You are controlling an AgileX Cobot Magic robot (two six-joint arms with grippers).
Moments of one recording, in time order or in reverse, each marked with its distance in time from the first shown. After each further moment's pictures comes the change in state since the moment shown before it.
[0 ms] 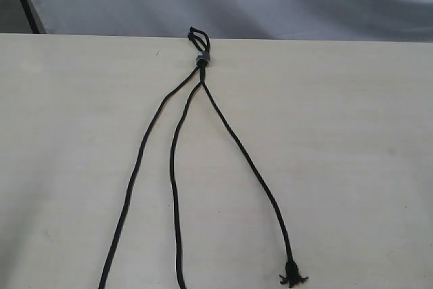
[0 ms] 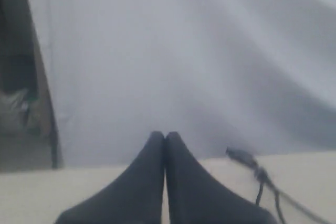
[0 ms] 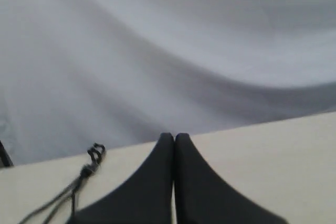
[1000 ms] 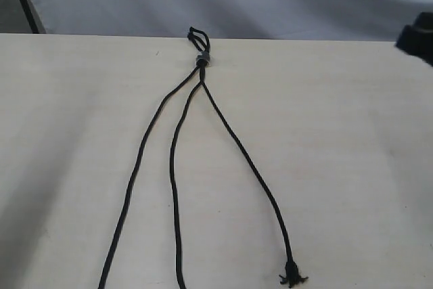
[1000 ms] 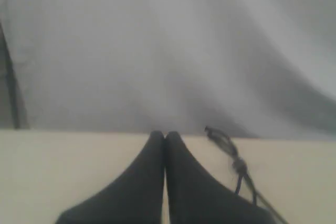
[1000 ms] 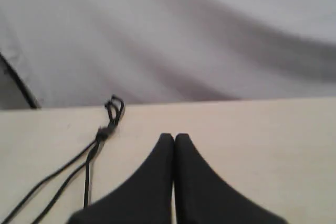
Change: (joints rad) left arm 0.000 0.885 -0.501 0.036 -0.116 -0.179; right arm 0.101 1.026 -0.520 -0.149 -0.199 0.085
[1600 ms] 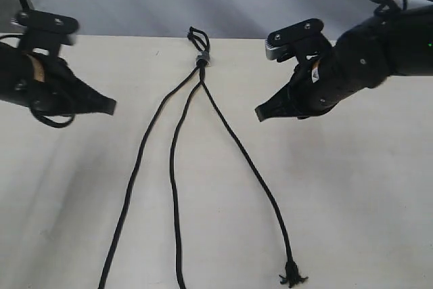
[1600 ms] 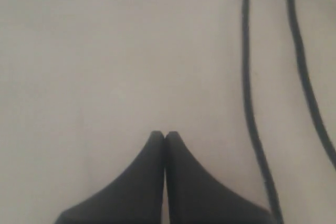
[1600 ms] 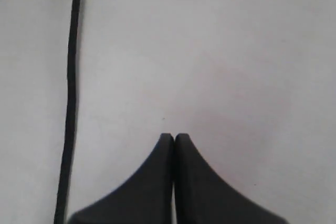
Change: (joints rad) left arm -0.283 0.695 -0.356 -0.080 0.506 0.202; right arm 0.296 0.744 -0.535 0.167 0.625 -0.419
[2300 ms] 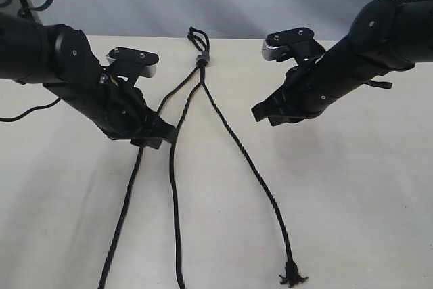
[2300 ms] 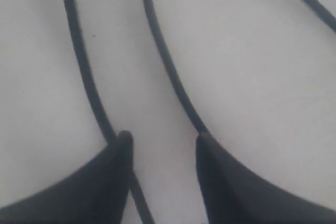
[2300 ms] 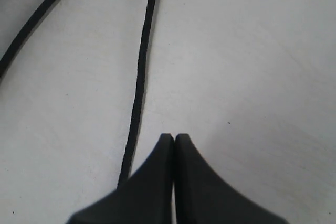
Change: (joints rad) left arm -0.111 0.227 -0.187 -0.621 0.172 0.579; right arm -0.104 0.059 -0.055 0.663 0.120 -0.684
